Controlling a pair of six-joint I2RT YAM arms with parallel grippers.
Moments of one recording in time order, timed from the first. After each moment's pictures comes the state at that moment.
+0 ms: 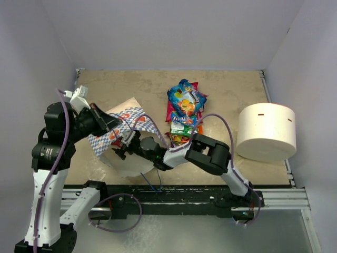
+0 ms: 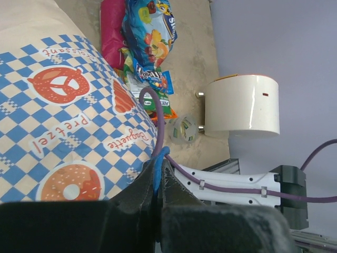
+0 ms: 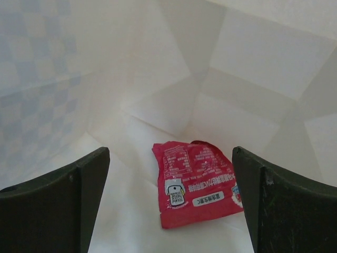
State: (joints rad) left arm -0.11 0.80 1.26 -0.90 0.47 -0.70; right arm 1.18 2.17 1.16 1.00 0.11 -0.12
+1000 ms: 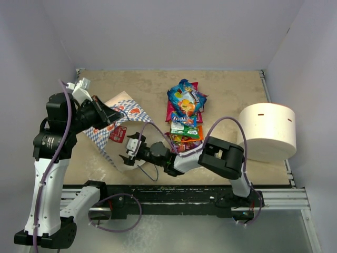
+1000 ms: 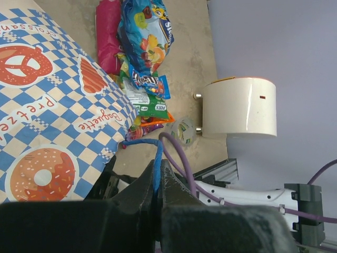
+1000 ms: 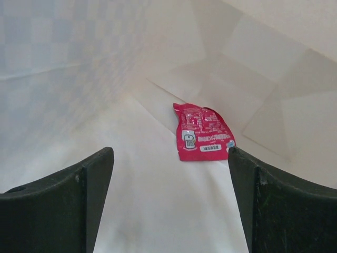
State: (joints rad) left arm -0.11 0.88 1.32 -0.88 0.49 -0.69; right arm 1.20 1.99 0.94 1.04 0.02 -0.30
